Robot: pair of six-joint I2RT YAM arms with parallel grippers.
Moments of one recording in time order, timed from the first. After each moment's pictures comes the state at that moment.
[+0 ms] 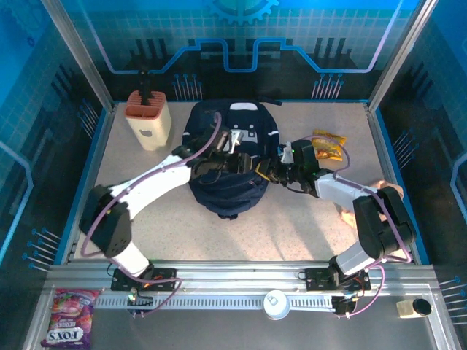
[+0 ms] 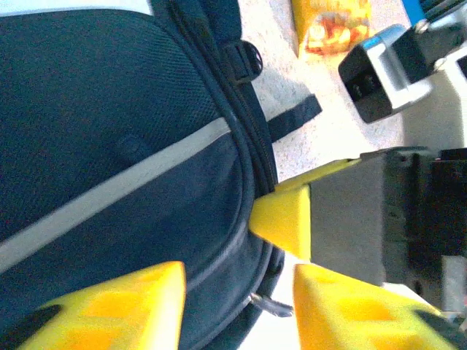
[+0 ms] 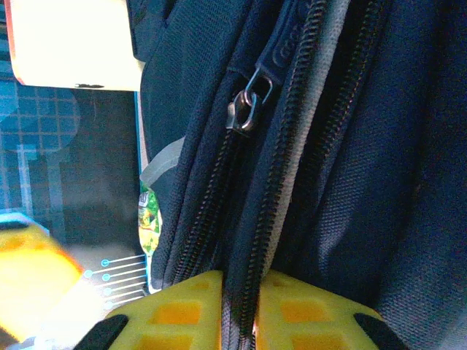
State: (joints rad) left arm -0.62 1.58 1.26 -0.46 0.20 -0.52; right arm 0.35 1.55 0.80 0.12 -0.62 0.95
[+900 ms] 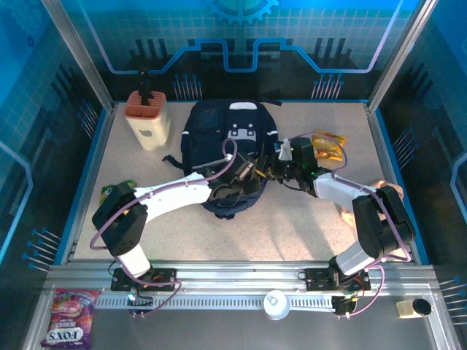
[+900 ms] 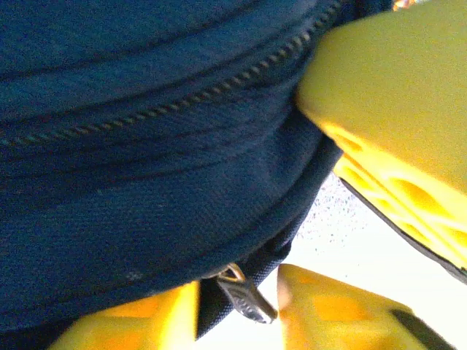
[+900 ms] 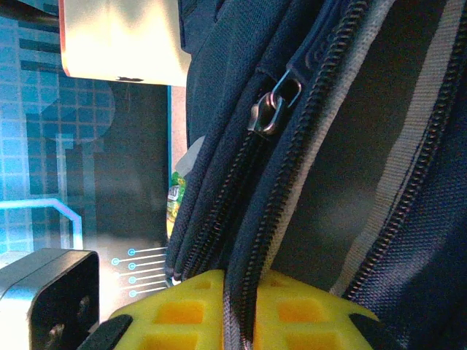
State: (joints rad) left arm -0.82 1.69 1.18 -0.39 -0.05 -0.97; right arm 0.37 1.55 0.81 0.19 -0.66 0.99
